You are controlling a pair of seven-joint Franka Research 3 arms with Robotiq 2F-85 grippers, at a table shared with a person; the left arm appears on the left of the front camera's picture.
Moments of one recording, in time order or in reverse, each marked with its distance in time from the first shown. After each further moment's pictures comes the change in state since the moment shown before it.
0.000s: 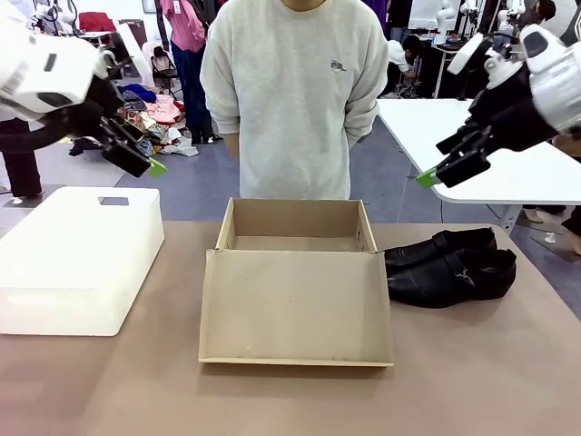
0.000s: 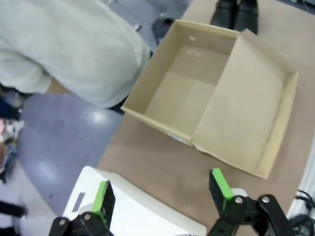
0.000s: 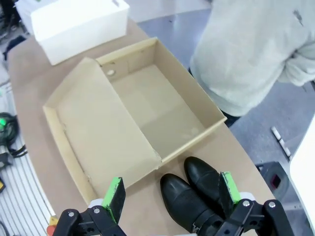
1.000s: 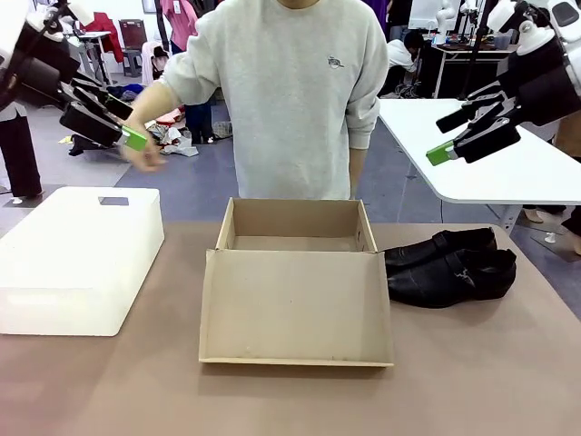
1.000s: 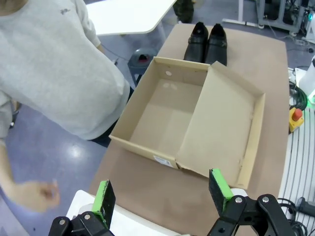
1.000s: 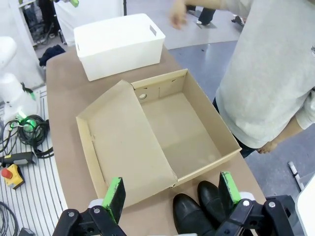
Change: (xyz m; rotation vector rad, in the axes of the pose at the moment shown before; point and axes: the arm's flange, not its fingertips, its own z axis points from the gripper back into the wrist) left arm -0.009 0.031 0.035 -0.138 -0.172 0.018; right arm 0.009 -0.014 0.027 0.137 -0.126 0.053
